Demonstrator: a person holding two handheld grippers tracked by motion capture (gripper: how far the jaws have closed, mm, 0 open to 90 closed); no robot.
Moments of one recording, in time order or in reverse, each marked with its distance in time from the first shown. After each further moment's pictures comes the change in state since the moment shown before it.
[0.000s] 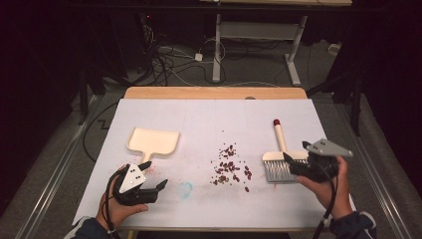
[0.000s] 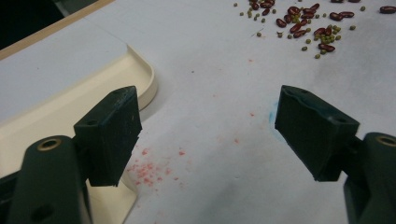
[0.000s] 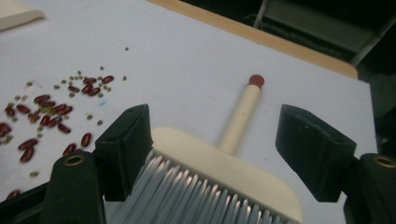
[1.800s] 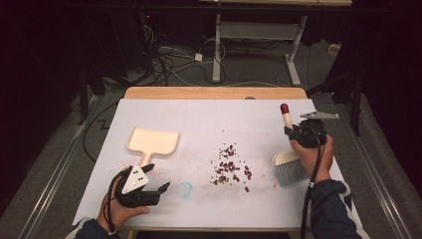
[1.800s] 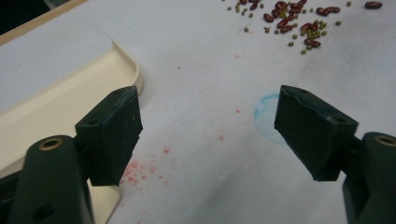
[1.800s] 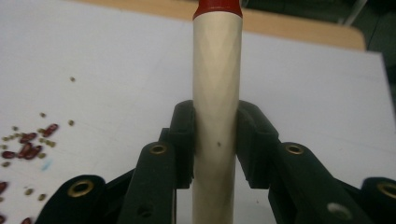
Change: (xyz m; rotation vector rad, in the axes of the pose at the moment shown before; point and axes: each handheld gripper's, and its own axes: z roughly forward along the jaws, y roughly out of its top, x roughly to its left) left arm -0.008 0.006 0.001 0.015 -0.036 0.009; right arm -0.037 0.034 0.062 0.088 -0.032 0.199
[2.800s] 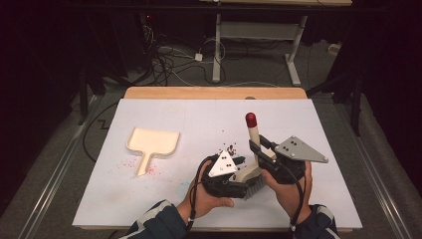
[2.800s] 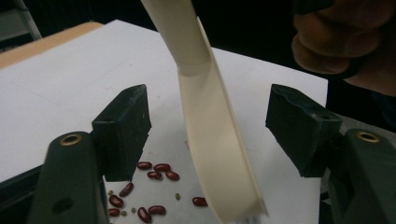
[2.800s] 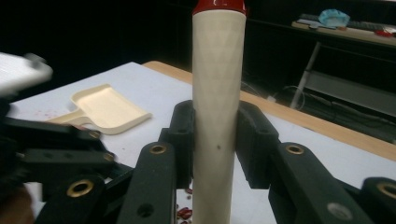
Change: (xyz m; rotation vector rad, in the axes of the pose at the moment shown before) left arm -0.113 0.140 0.095 -0.184 -0.363 -0.024; right arm 0.136 -0.011 -0.091 -0.365 0.212 -0.201
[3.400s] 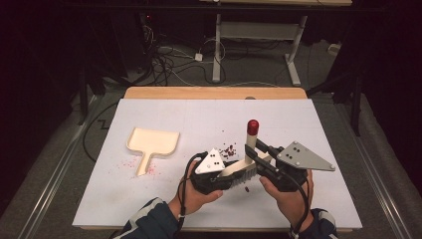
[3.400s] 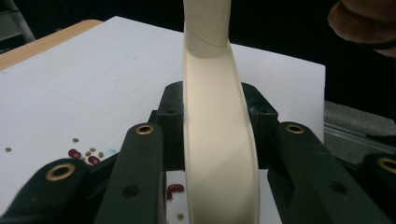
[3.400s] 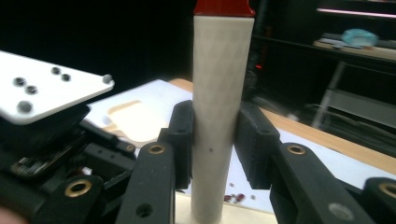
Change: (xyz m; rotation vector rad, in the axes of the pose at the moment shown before) left arm 0.021 -0.005 -0.027 0.013 -0.041 0.058; right arm 0.012 0.008 -0.017 -0.070 0.101 0.004
